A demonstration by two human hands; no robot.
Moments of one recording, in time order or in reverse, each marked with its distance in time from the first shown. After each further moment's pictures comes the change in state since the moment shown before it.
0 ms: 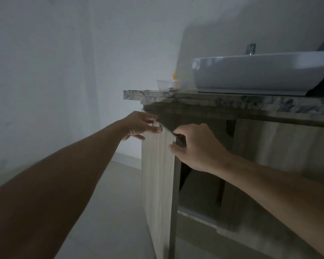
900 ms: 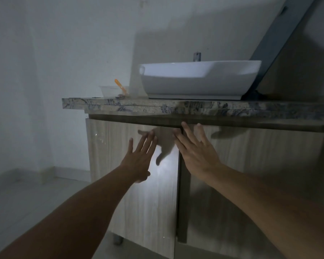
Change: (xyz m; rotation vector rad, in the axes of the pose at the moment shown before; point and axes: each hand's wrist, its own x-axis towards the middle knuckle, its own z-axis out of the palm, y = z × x) left_hand 0.072 -0.015 0.186 1.215 0.083 0.395; right_hand -0.031 0.180 -0.021 -1.162 -0.143 0.018
